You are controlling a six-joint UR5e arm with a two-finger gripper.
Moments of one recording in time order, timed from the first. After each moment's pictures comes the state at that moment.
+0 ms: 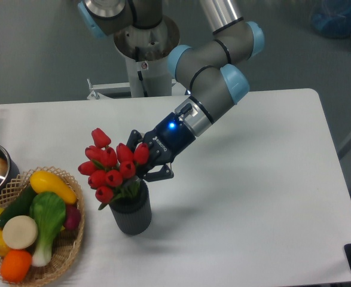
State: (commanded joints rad) arm 2.60 -1.83 -1.88 -0.72 0.29 1.32
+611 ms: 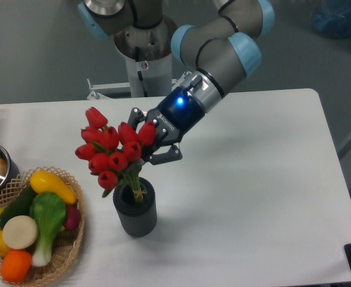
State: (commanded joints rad) arm 2.59 -1.73 -1.81 -0.72 0.29 1.05
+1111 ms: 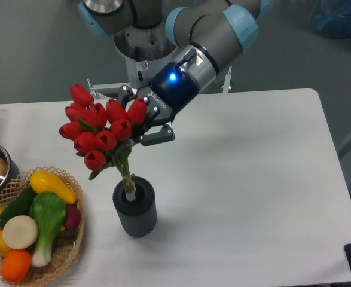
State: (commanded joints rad) arm 2.59 -1.70 -1.72 -0.72 0.28 0.87
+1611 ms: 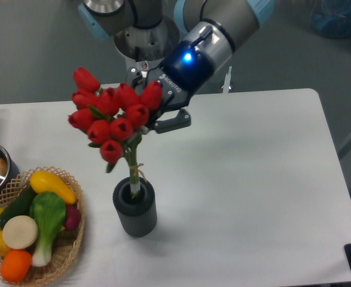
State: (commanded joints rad) arm 2.68 -1.69 -1.65 -0.72 0.29 0.75
